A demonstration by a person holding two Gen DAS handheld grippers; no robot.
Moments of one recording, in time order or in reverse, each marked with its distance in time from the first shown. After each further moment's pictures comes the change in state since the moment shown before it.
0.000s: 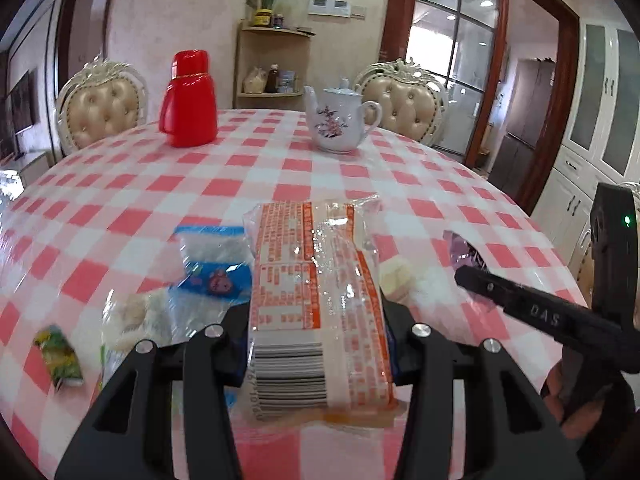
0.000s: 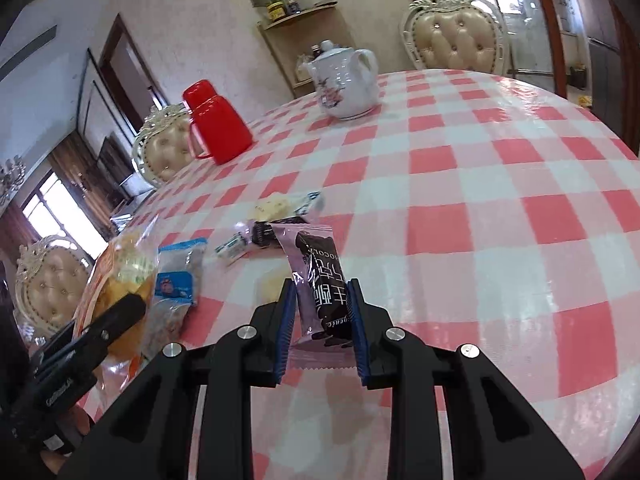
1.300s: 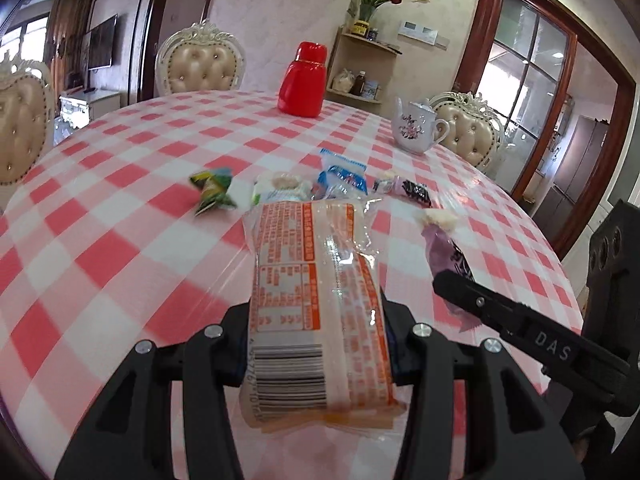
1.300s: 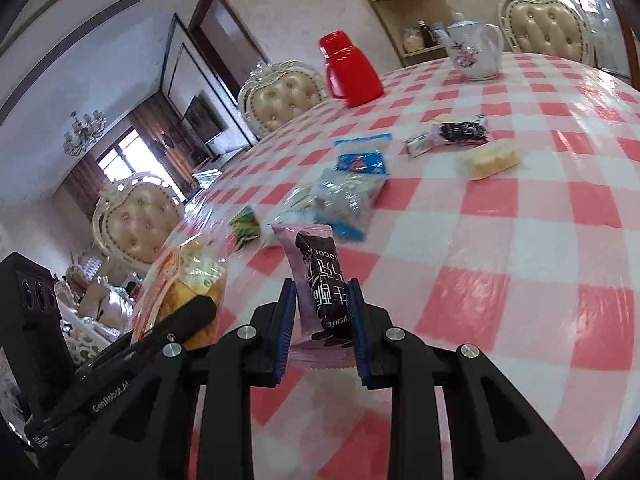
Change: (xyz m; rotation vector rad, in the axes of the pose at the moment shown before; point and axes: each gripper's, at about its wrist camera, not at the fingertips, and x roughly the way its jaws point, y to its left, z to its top) left arm -0.154 0.049 -0.114 -0.253 -0.024 0.156; right arm -0.067 0.127 -0.119 -0.123 0.084 0.300
